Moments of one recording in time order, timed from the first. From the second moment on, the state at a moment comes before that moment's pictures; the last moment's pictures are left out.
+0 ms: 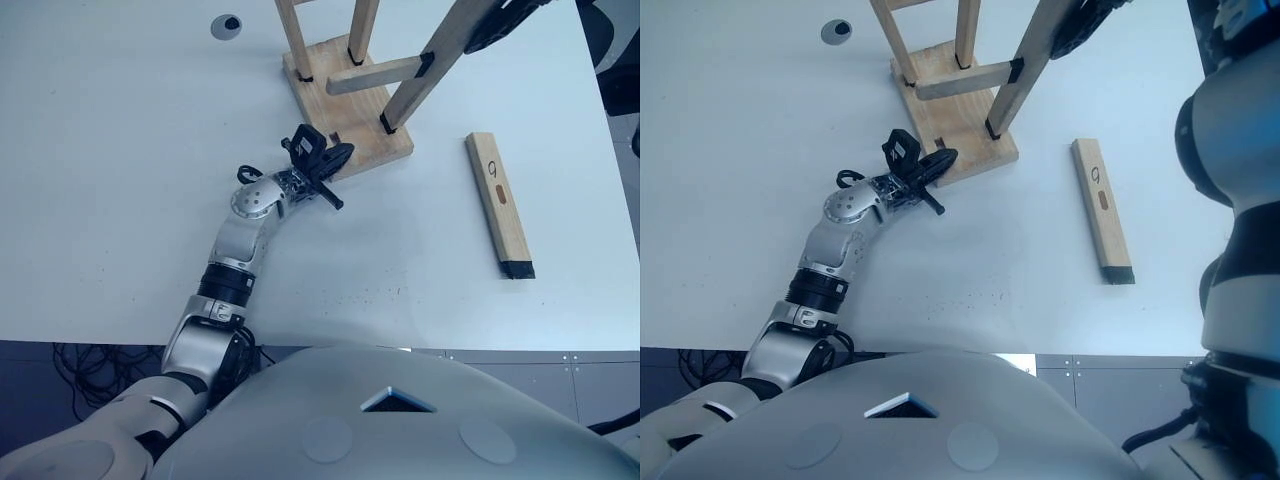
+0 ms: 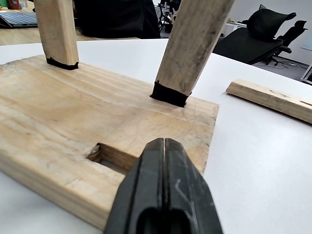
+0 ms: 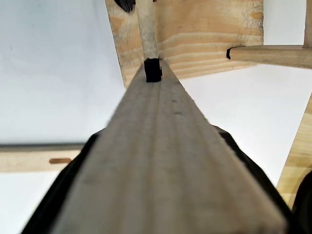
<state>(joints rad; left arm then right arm) -0.20 0.12 -0.24 0.32 -0.18 0.13 -0.58 -1.54 -0.53 0.94 1.26 0.02 -0.14 1.61</state>
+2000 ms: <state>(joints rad) -0.33 0.16 -0.25 0.47 -0.18 0.08 -0.67 -1.56 -0.77 0.34 1.28 0.23 0.27 1.61</state>
